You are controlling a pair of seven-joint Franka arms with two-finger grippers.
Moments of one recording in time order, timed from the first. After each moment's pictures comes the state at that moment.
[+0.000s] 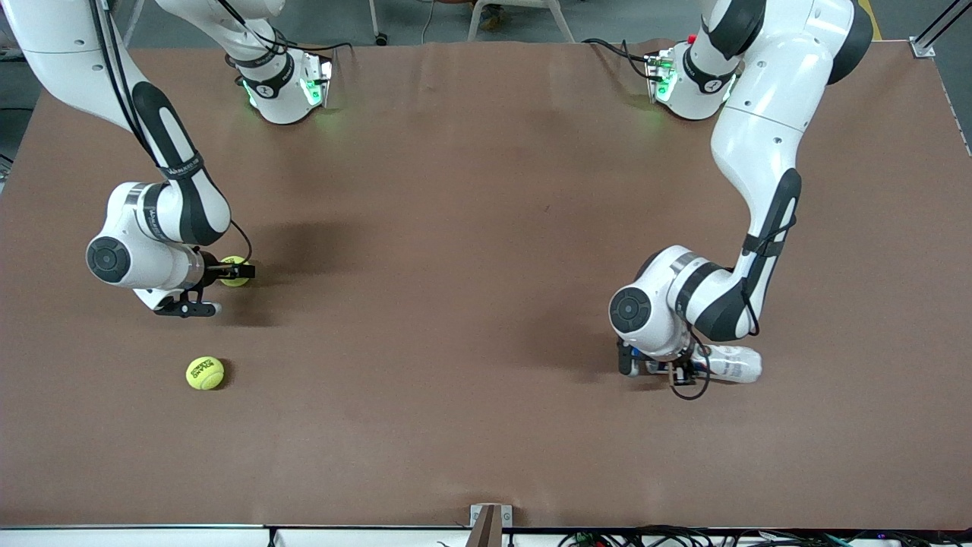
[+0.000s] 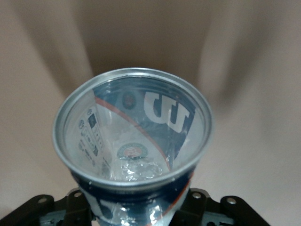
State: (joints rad) left arm -0.25 0.84 -0.18 -1.43 0.73 2.00 0.84; right arm -0.05 0.41 -0.04 -2.14 -0.01 2.27 -0.05
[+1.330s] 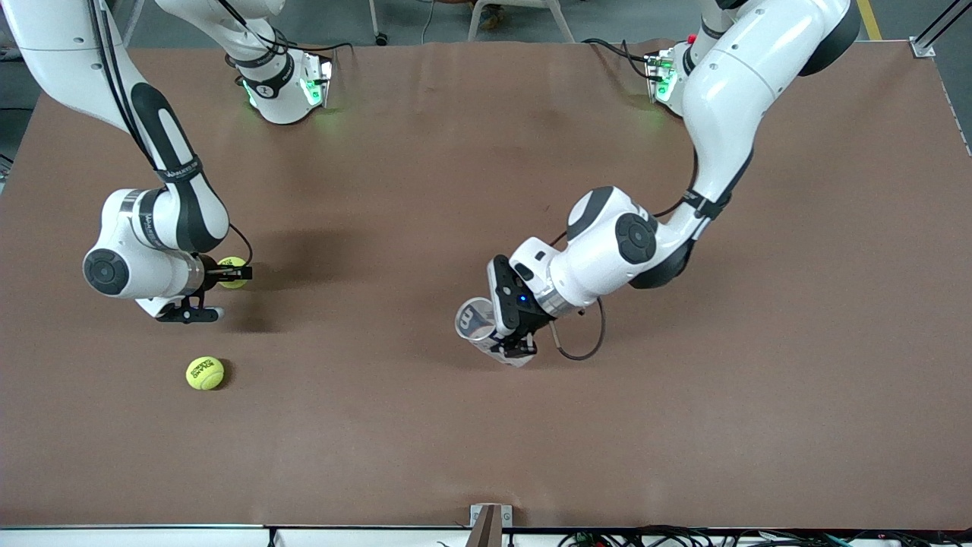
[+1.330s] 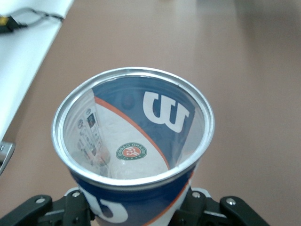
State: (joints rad) left arm -0.21 0.79 -0.55 -1.50 -0.11 2.73 1.01; right arm -0.02 0.42 -0.03 -2.00 -0.01 2.05 -0.06
